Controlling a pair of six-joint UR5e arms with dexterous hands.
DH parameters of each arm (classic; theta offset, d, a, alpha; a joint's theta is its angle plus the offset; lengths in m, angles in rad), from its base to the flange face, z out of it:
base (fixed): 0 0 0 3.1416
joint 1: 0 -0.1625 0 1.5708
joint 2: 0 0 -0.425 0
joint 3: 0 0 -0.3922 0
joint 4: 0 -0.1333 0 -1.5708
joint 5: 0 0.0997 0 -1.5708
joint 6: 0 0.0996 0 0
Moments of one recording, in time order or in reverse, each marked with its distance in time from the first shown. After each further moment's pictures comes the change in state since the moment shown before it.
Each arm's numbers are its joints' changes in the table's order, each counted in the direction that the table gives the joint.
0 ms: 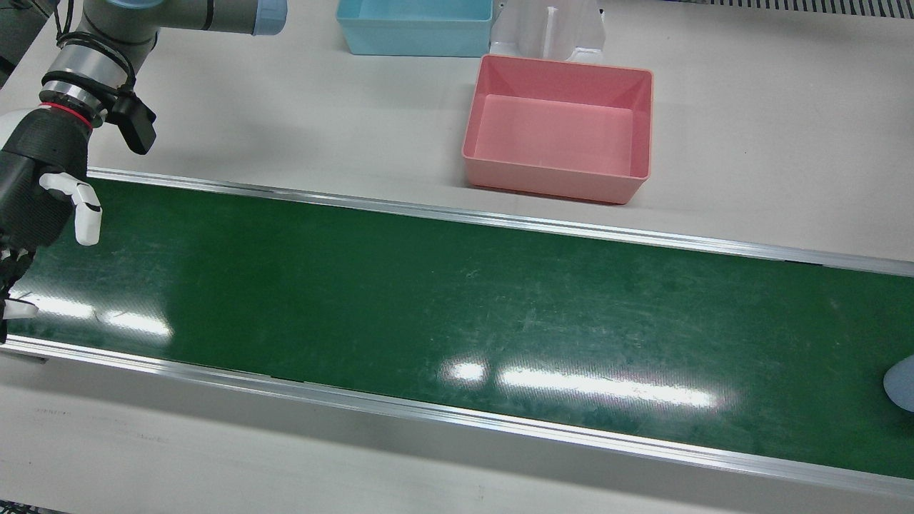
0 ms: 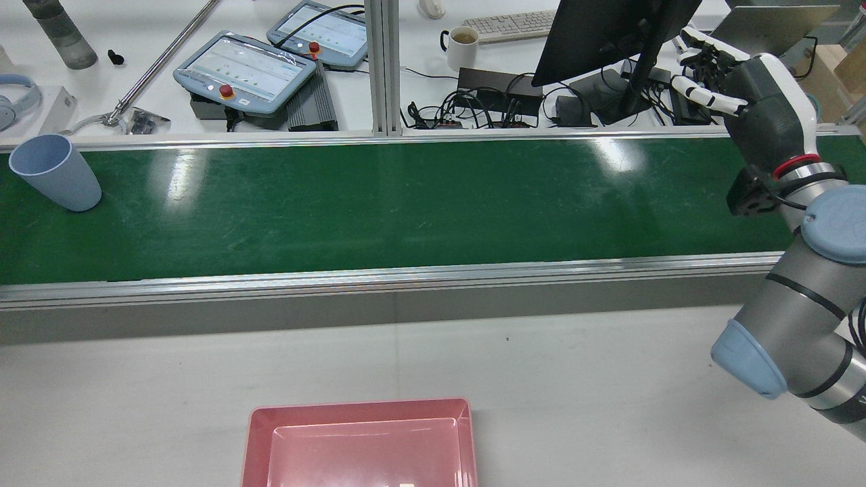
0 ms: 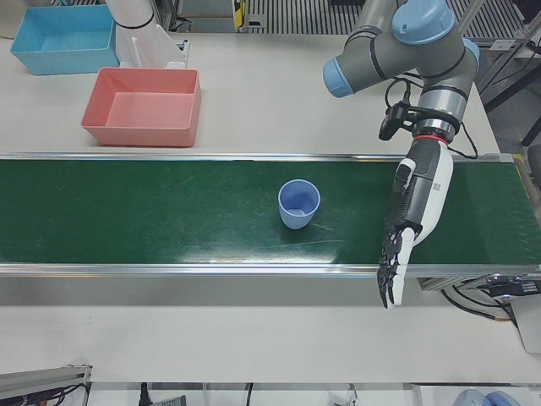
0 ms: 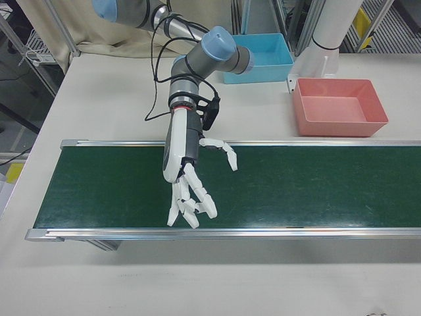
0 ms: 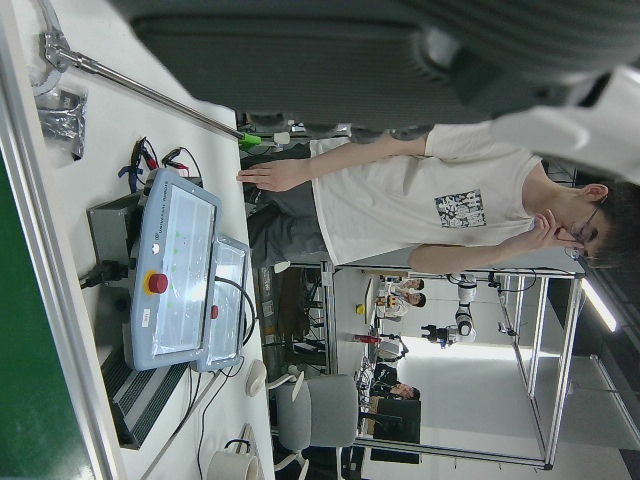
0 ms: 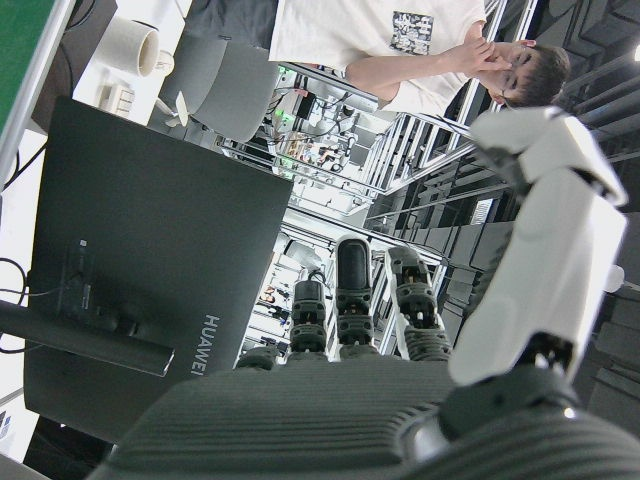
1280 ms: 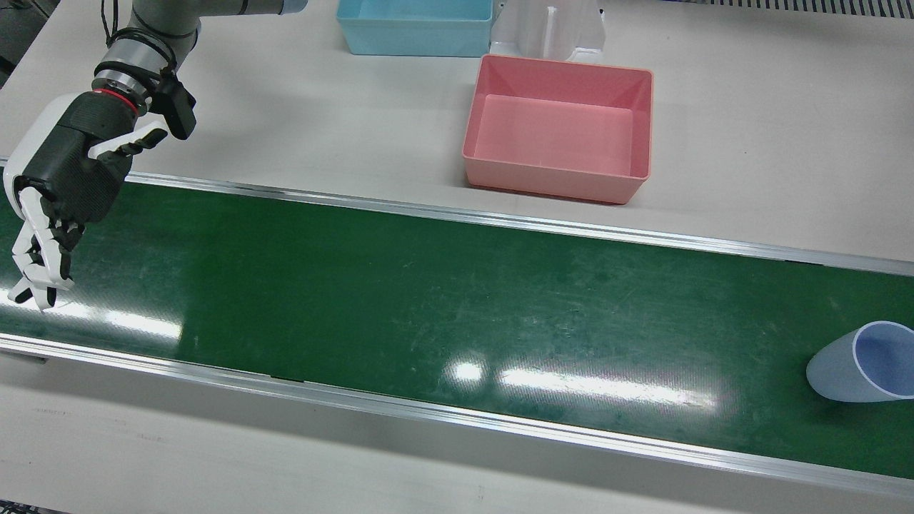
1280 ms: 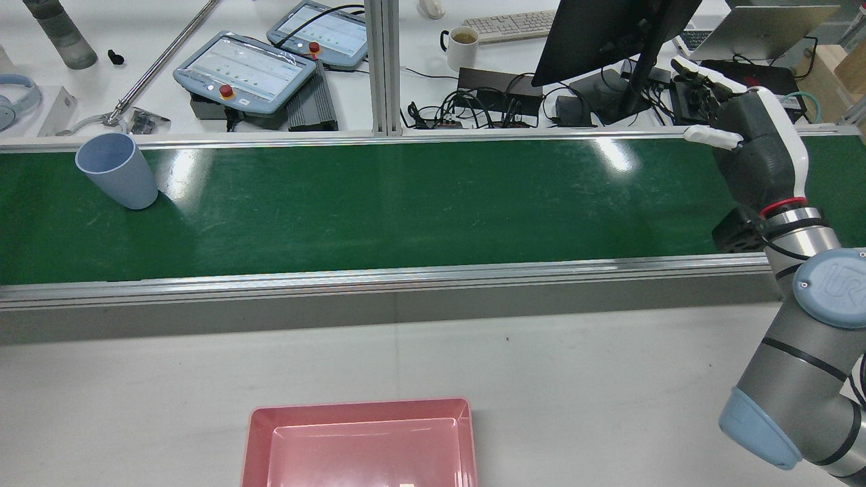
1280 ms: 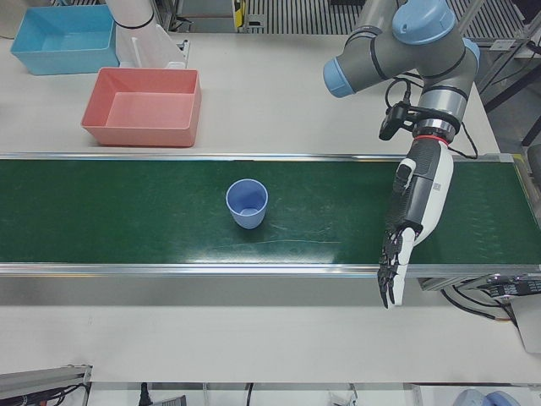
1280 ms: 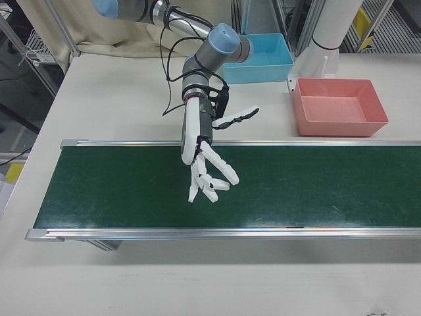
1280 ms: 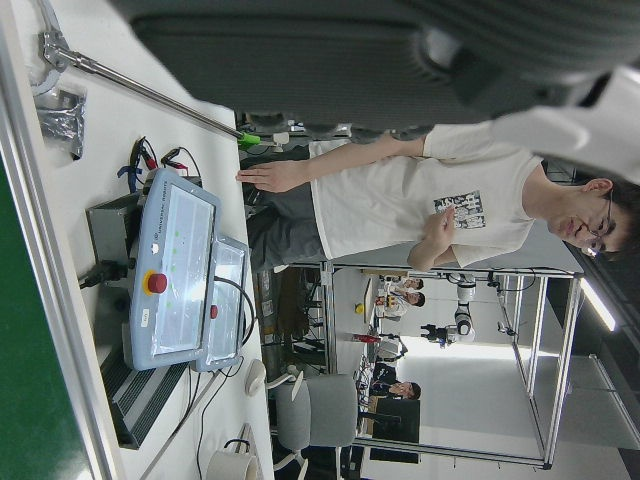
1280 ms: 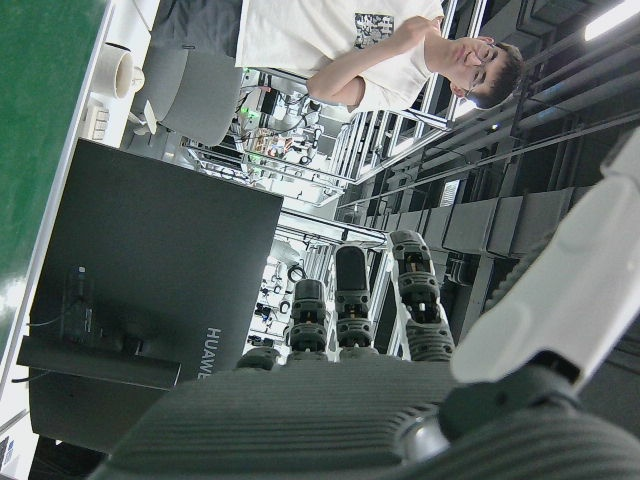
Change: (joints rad) left arm 0.001 -0.001 0.000 0.003 0.000 0.000; right arm 0.138 0.097 -0.062 -0.131 0.179 0.023
